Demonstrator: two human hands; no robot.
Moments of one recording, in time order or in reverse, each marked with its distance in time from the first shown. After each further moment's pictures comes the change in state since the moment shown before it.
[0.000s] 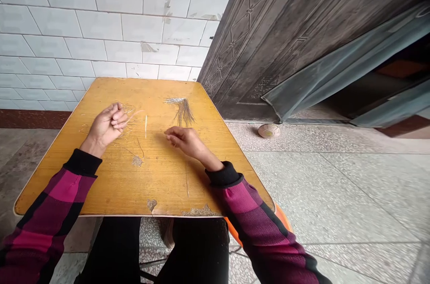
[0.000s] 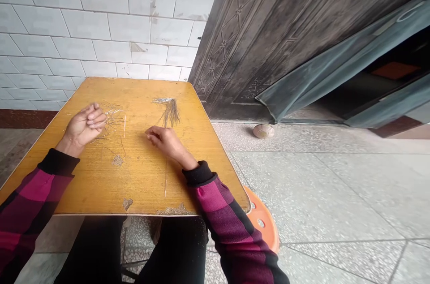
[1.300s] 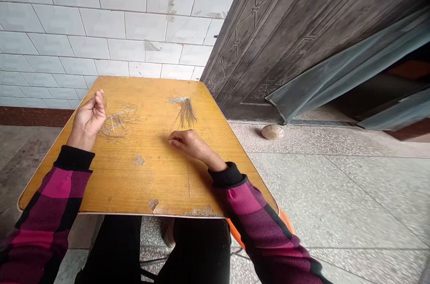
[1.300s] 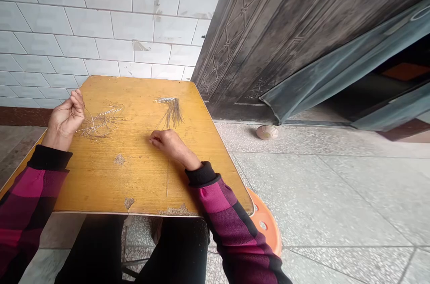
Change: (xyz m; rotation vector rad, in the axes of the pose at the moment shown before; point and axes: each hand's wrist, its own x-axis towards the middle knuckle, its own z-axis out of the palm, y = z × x) left_hand 0.010 0.040 -0.017 -0.360 0.332 0.097; right_hand -0.001 0.000 -0.004 -0.188 -0.122 -0.052
